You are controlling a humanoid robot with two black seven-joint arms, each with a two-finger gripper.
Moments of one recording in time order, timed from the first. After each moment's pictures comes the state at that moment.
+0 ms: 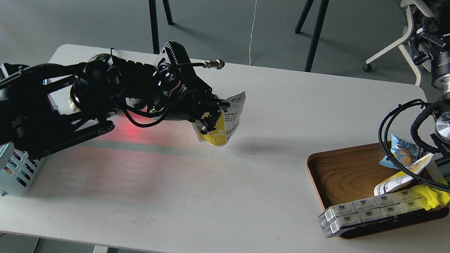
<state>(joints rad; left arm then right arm) -1.01 0.50 -0.41 -1.45 2.18 -0.48 -0.19 0.91 -0.34 0.73 0.39 0.33 0.49 0.46</state>
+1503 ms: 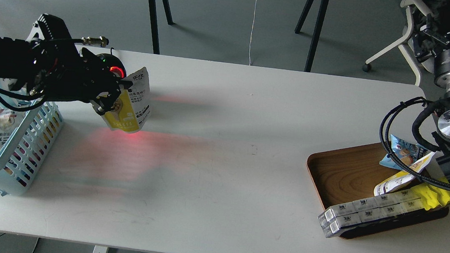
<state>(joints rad) -0.97 1.07 -0.41 -1.61 2.18 -0.36 -0.35 0.91 -0.34 0.75 0.39 0.33 0.49 0.45</state>
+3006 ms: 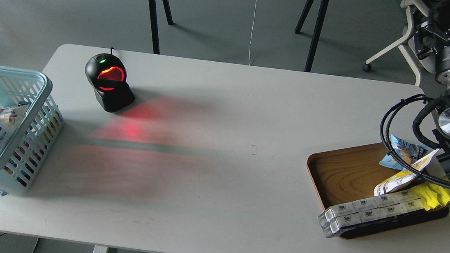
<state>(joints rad) -0.98 1.71 0.05 -1.50 1.98 0.21 -0.49 0.92 -0.34 0.74 0.39 0.33 0.49 0.46</state>
